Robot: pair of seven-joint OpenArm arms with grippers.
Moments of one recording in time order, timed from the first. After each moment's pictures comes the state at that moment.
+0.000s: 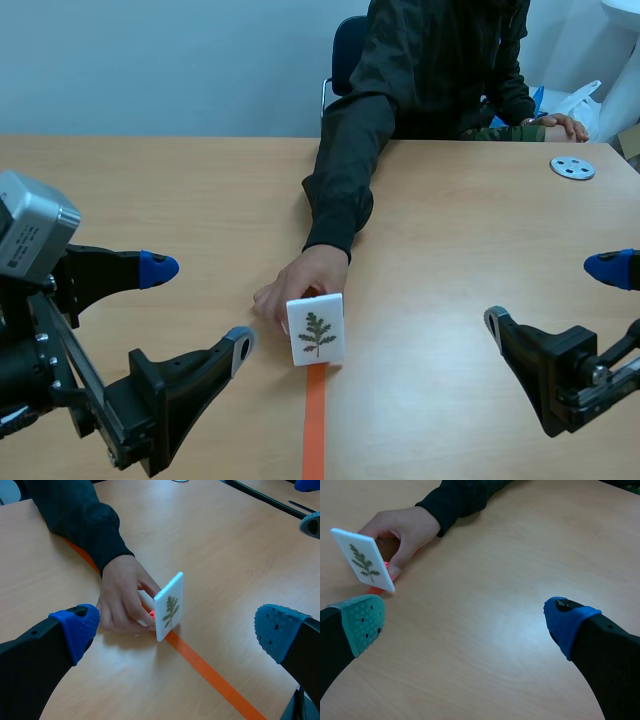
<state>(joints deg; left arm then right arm) 33.1 -30.4 4.5 111.2 -20.5 -30.5 -1.6 -42.8 26.5 13.0 114.8 16.9 23.8 -3.4</state>
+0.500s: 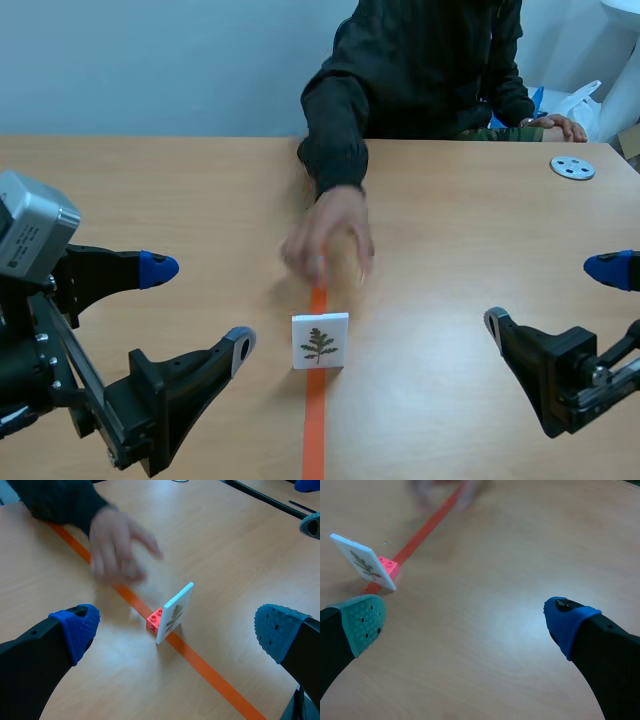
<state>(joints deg) 33.1 -30.4 4.5 111.2 -20.5 -30.5 -1.5 -42.3 26.5 13.0 114.8 17.0 25.3 -5.8</state>
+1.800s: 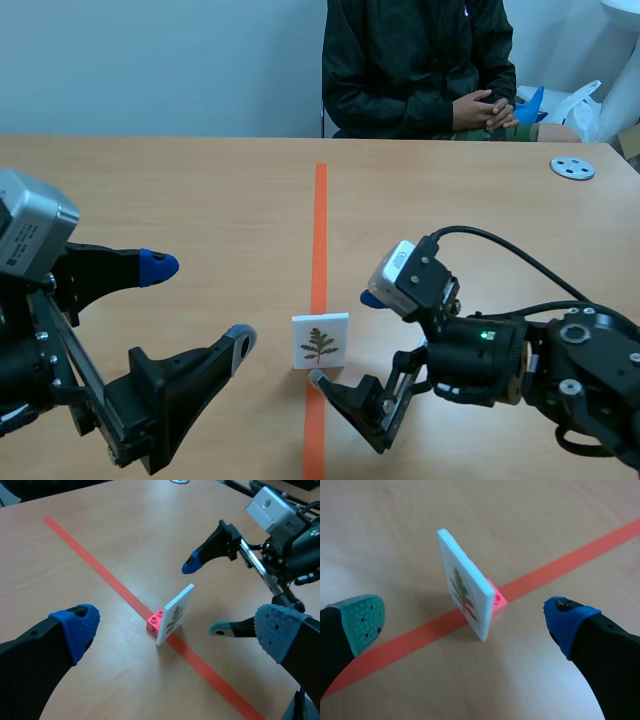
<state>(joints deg) 32.9 -30.4 4.5 111.2 -20.5 -30.5 -1.7 -3.9 22.1 -23.6 75.8 -2.7 37.9 12.0</state>
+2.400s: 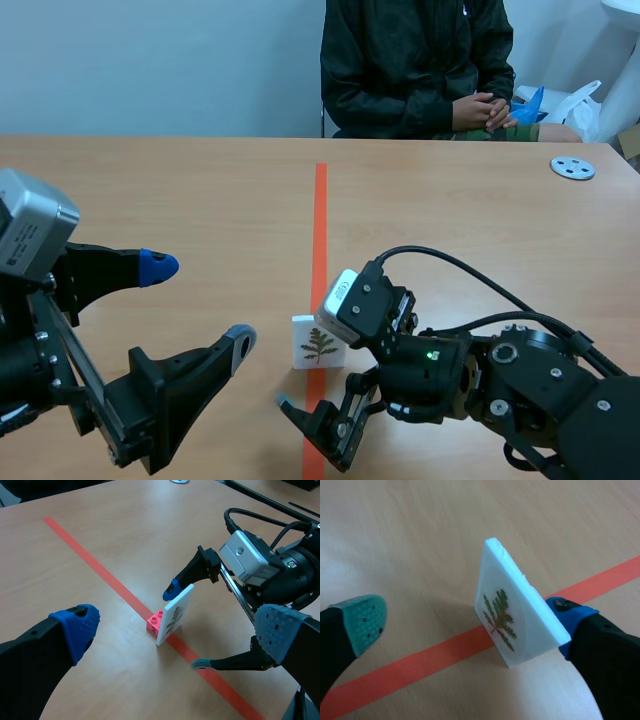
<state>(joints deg) 32.9 -30.4 4.5 111.2 -20.5 -30.5 -1.7 -0.9 18.1 -30.1 70.5 -8.7 33.5 14.0</state>
